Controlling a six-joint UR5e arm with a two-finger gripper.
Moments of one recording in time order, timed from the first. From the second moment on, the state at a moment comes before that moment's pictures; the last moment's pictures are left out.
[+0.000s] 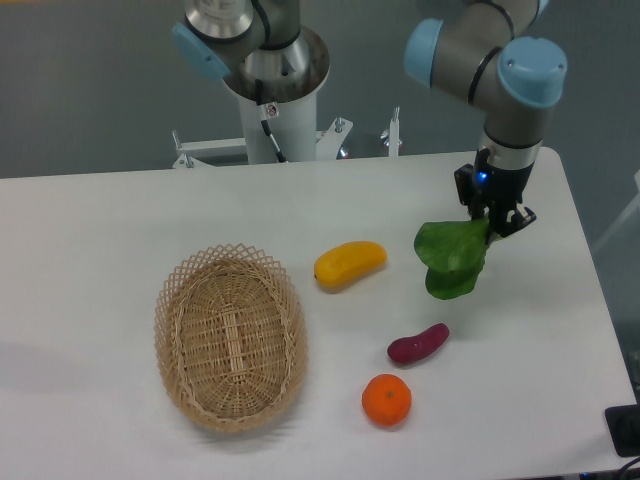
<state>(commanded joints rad) 2.86 -1.87 -1.89 -0.85 1.48 1.88</state>
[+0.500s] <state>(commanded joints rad) 2.87 -1.89 -1.93 -0.83 1.48 1.87</state>
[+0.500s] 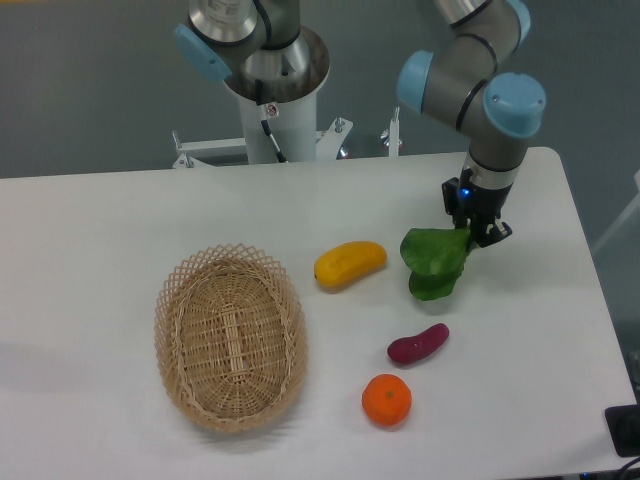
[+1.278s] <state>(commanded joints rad) 2.87 -1.88 -1.92 -0.83 1.47 1.84</state>
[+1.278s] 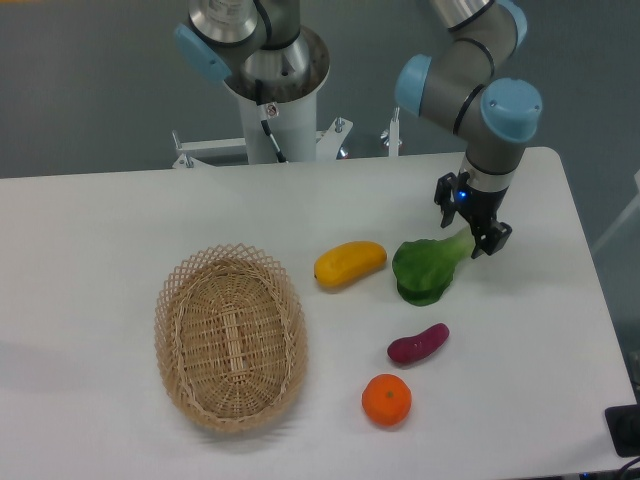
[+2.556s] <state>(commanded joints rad) 3.00 -1.78 -1.46 -1.29 1.42 2.08</state>
